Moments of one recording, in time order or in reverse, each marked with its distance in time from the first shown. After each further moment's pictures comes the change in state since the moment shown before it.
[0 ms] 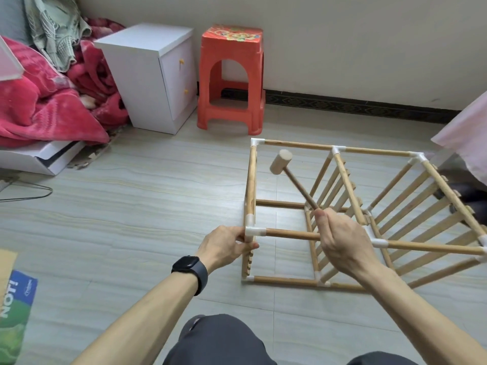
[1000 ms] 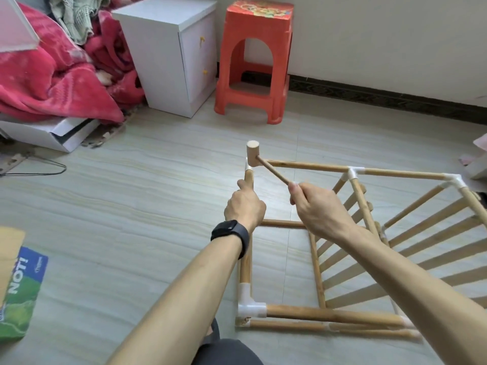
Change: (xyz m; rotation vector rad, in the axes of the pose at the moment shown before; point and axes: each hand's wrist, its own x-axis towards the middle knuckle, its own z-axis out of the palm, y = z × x) left_hand 0.062 0.049 -0.031 -0.137 0.318 -0.453; right_hand 0.089 -0.054 0.038 0.152 -0.249 0.013
